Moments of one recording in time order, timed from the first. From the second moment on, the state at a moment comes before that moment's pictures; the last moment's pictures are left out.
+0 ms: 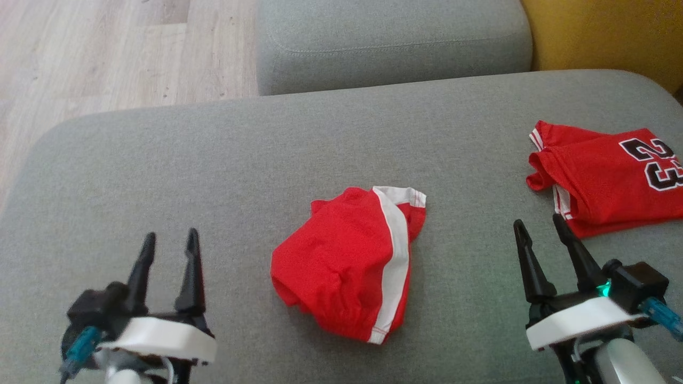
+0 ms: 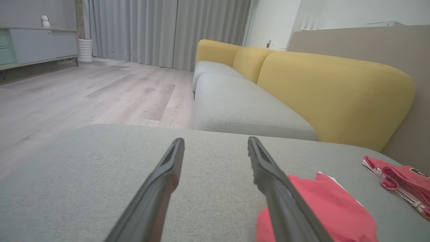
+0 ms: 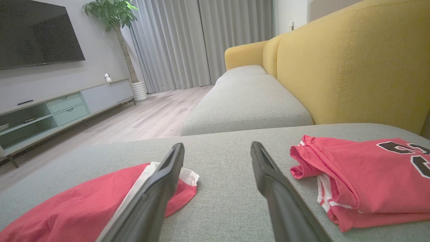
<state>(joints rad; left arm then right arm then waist) 0.06 0.25 -0.29 0.01 -0.44 0.17 -0.25 -0.01 -0.20 0.17 0.20 0.34 0.13 -0.20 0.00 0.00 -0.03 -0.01</state>
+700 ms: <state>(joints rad) 0.05 0.14 -0.63 0.04 -0.80 -0.03 0.41 -0.05 -0.23 0.15 0.17 0.34 0.13 -0.18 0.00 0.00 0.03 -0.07</state>
